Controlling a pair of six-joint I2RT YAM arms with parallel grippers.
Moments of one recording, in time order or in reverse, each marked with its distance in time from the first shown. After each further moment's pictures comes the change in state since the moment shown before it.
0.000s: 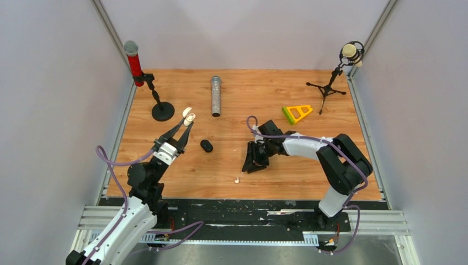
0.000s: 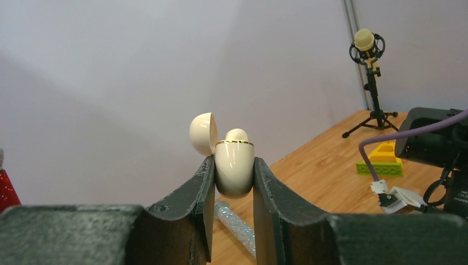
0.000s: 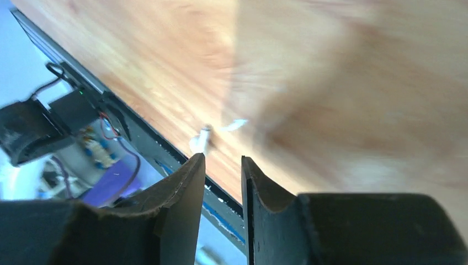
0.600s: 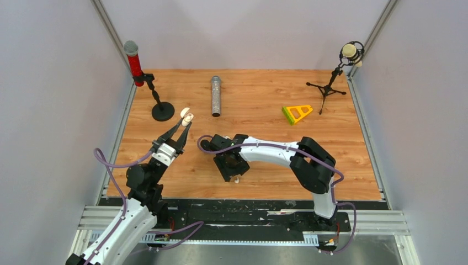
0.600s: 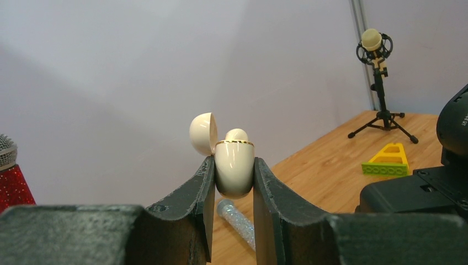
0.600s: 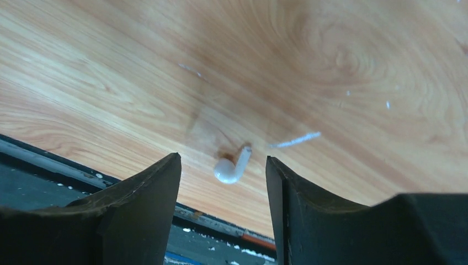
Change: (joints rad) left arm 0.000 -0.038 0.000 -0.034 -0.024 0.006; right arm 0.459 0.205 0.539 -0.518 0.678 -0.204
